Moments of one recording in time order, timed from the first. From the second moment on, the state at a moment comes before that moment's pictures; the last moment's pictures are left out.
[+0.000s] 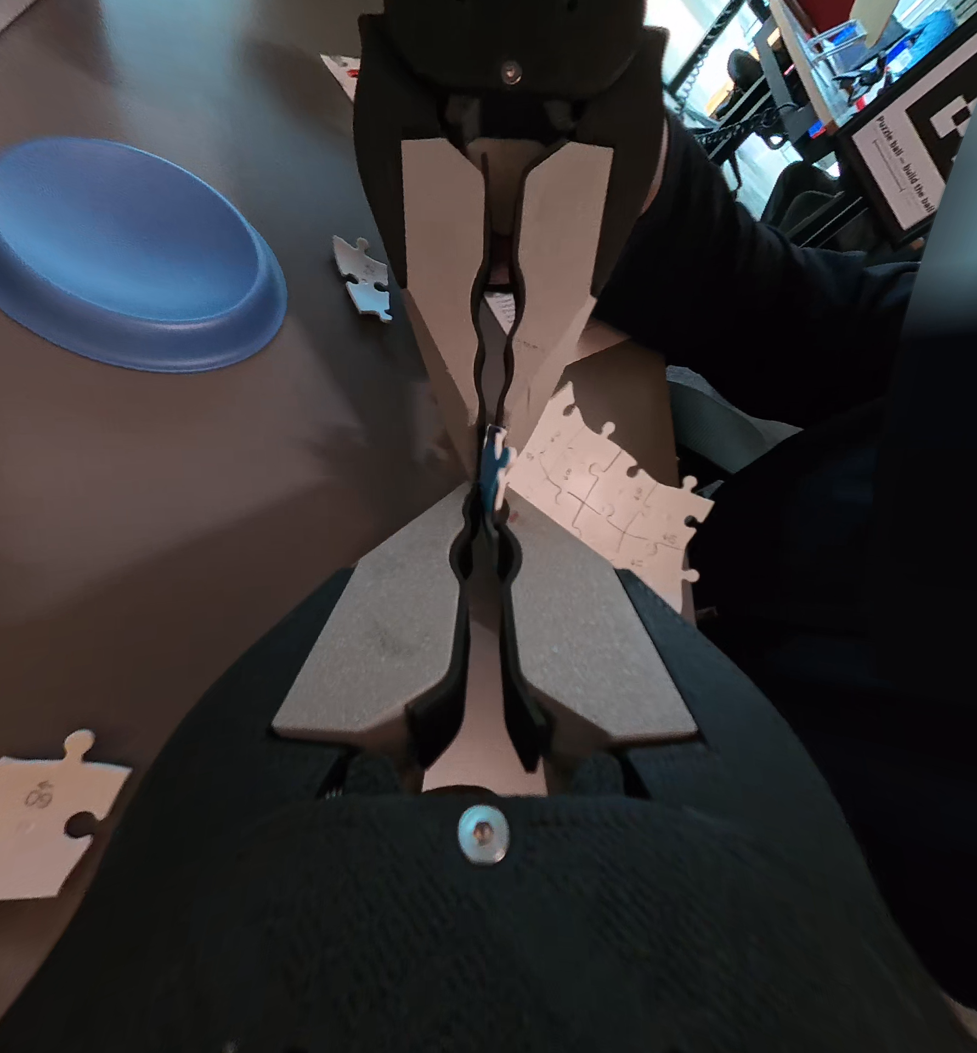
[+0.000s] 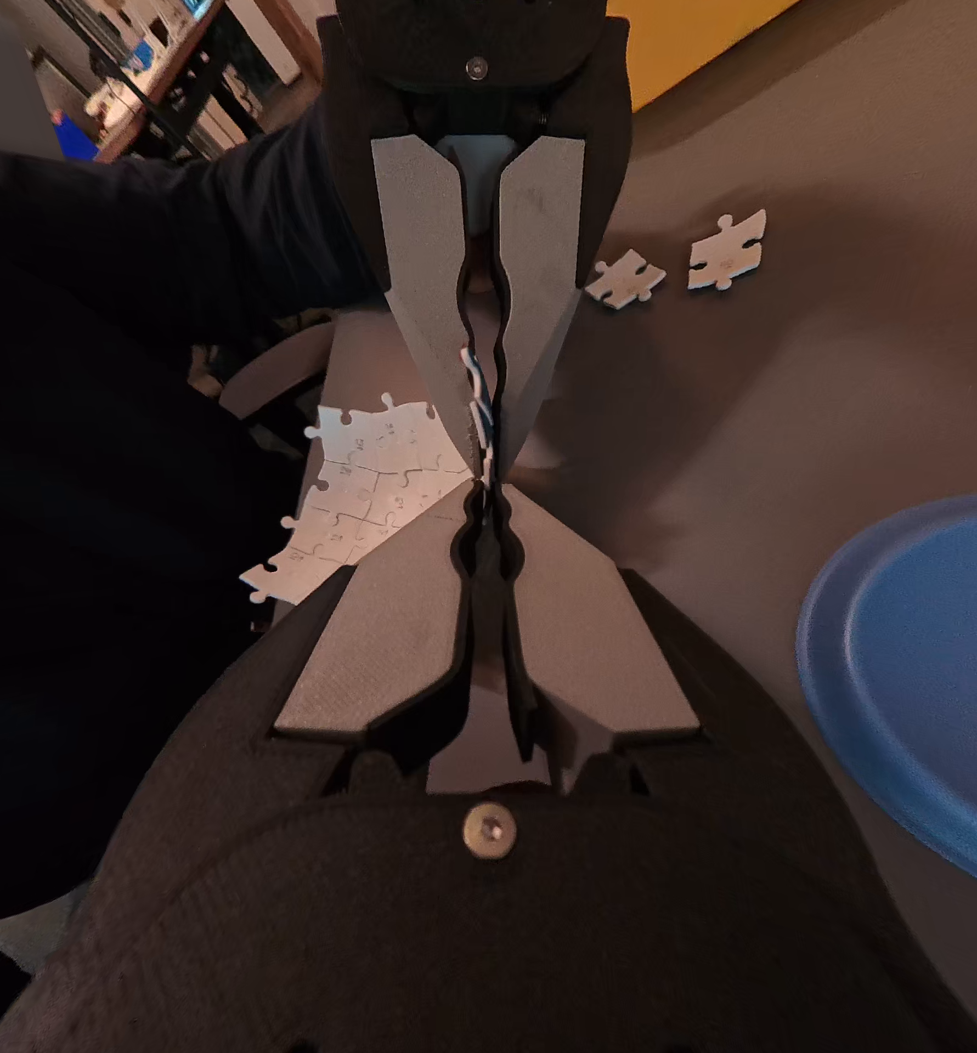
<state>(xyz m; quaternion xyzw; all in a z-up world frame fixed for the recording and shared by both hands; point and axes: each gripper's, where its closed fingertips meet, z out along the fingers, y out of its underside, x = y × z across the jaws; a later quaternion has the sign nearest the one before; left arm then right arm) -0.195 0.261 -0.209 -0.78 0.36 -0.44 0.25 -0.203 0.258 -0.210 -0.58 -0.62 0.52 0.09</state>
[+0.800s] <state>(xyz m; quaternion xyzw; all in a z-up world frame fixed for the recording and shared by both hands) -0.194 0.267 -0.204 -0.78 0.33 -0.45 0.26 -0.199 0.259 -0.209 -0.59 -0.61 0.53 0.06</state>
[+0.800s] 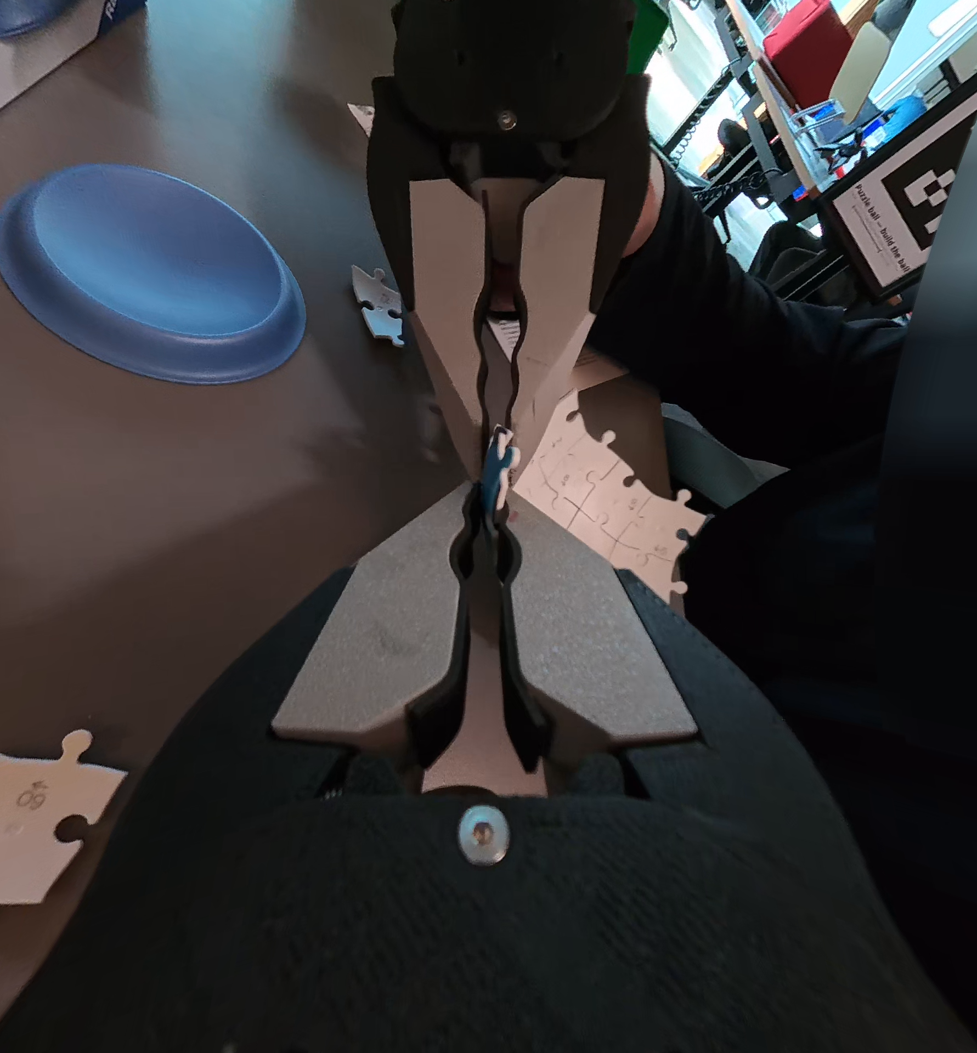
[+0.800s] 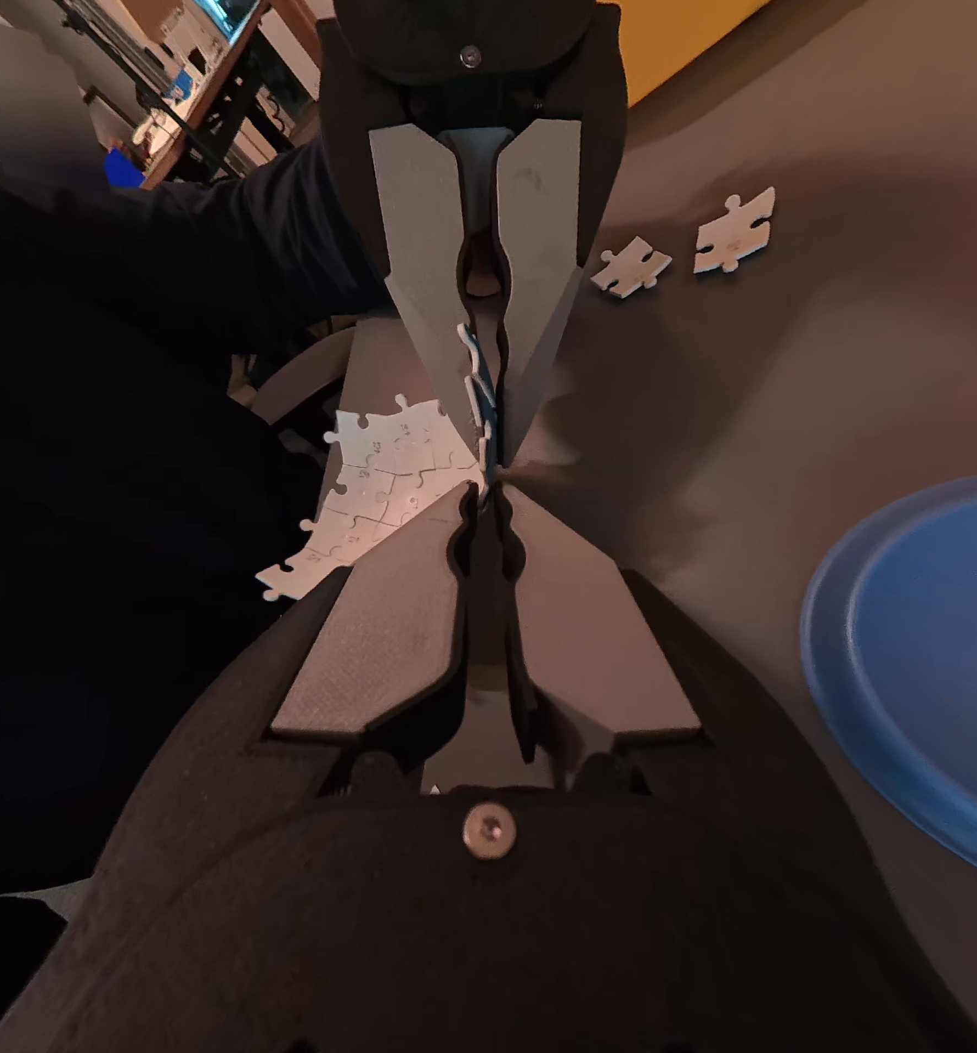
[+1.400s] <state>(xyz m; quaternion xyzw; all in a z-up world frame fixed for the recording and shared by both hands) -0.190 0.260 -0.199 -0.78 0.34 -0.46 0.26 -0.196 0.252 -0.204 -0.56 -0.60 0.57 0.04</state>
